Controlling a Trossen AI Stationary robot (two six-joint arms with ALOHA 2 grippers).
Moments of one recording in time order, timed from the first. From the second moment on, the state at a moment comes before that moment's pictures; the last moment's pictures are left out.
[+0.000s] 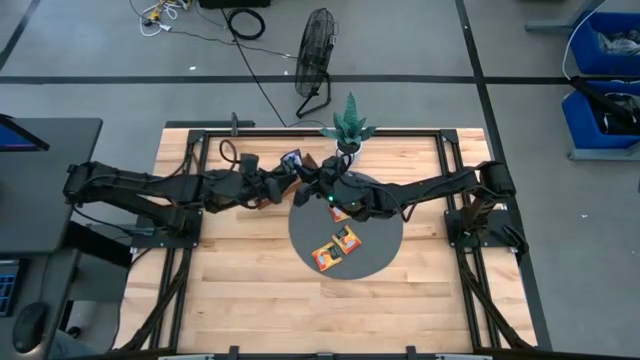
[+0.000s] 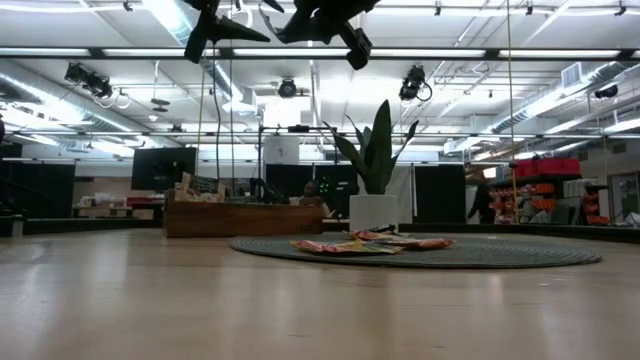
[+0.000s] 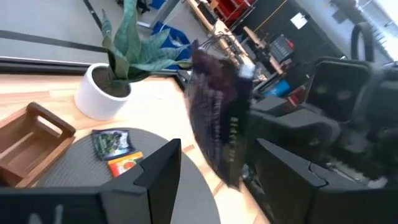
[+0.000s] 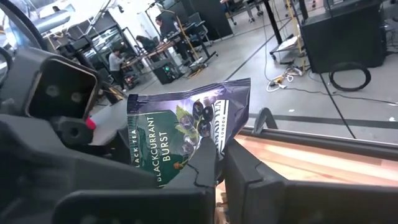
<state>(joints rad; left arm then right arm) -0.09 1.10 0.87 0.01 -0.58 -0.94 0.09 1.78 1.33 0.34 0.75 0.59</state>
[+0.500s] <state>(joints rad) -0.09 1.10 0.87 0.01 -0.58 -0.92 0.09 1.78 1.33 0.34 0.72 0.59</state>
